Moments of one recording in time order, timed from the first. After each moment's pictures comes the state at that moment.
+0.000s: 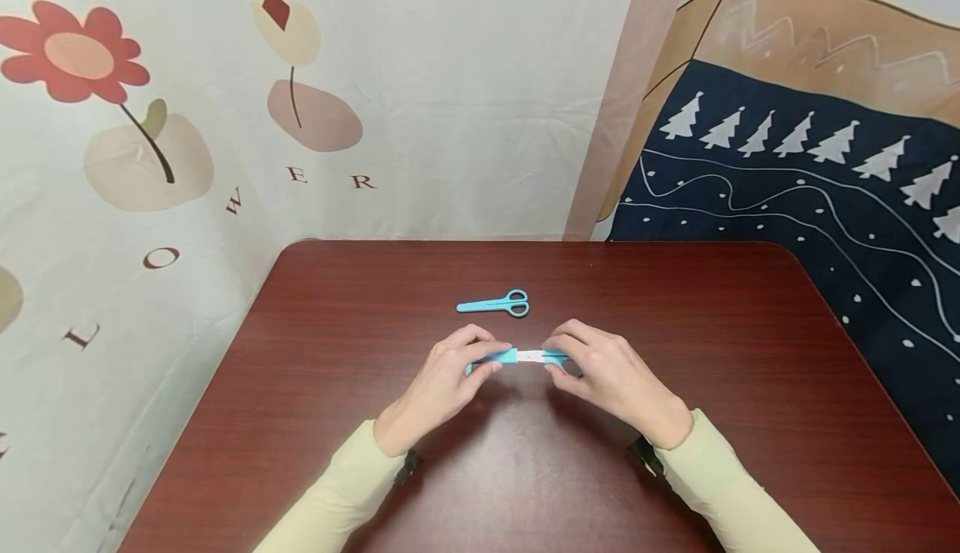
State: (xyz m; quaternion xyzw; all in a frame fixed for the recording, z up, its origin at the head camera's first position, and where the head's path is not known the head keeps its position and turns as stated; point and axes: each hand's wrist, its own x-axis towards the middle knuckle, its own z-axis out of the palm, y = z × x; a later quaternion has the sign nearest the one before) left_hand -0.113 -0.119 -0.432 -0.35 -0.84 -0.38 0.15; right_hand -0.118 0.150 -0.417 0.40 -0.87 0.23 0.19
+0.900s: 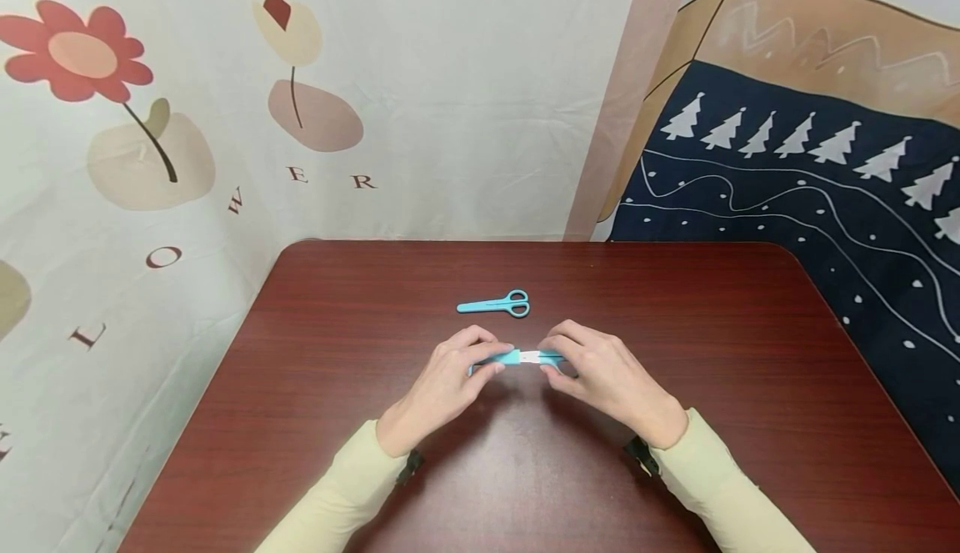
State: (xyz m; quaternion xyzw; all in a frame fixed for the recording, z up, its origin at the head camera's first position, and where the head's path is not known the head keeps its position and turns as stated) left_hand -0.112 -0.116 -0.430 -0.35 -0.85 -0.38 0.14; right_hand -0.119 0.145 -0.417 0.41 -0.86 0.23 0.19
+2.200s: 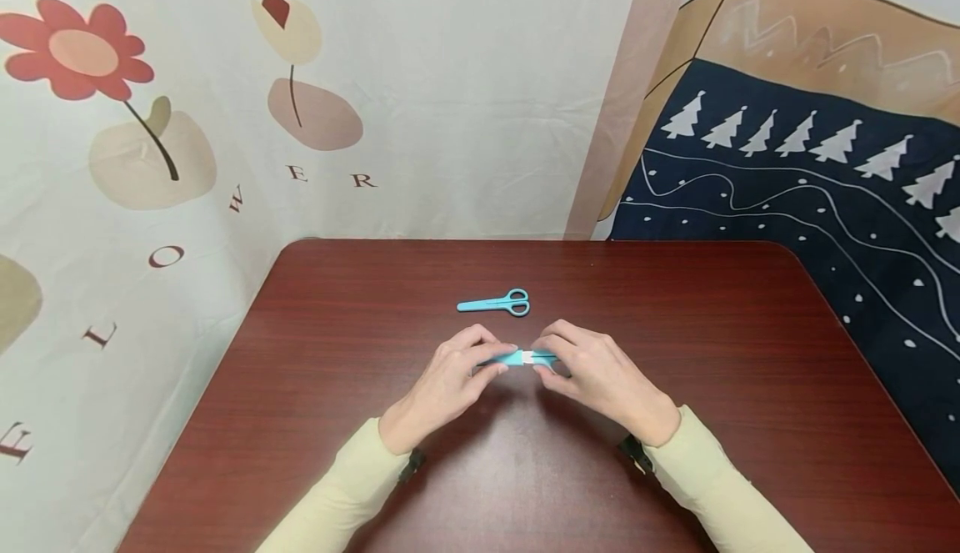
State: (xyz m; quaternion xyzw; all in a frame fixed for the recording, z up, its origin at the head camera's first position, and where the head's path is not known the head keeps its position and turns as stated) left_hand -0.113 -0.115 -0.432 -0.37 -0.83 -0.39 0.16; right_hand -0.120 0.138 -0.418 0.43 -0.85 0.25 0.19
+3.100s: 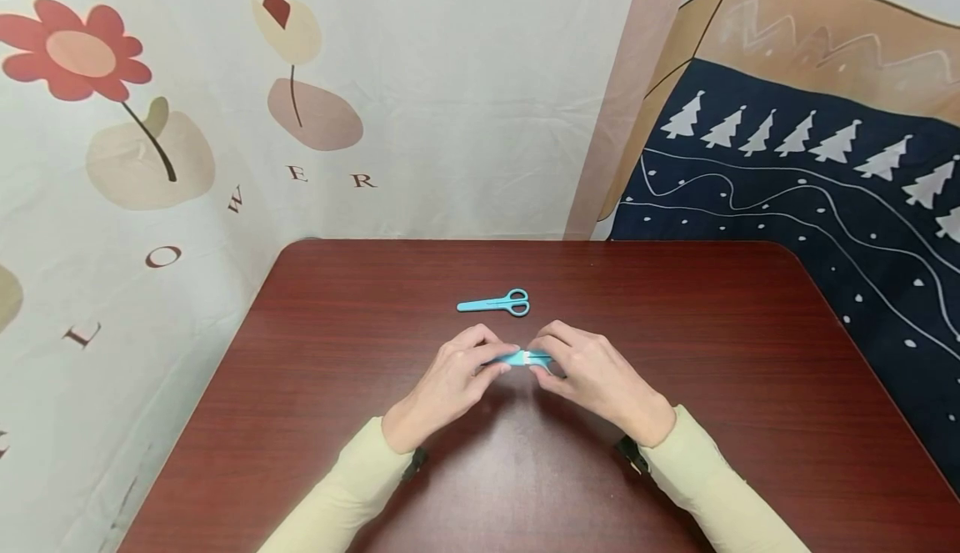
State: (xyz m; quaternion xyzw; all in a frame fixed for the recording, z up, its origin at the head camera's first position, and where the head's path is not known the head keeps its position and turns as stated) left_hand -0.116 -0.110 -0.434 -0.39 -0.82 -0.38 0.18; right_hand -0.122 0.133 -0.419 0.43 -0.85 0.23 0.20
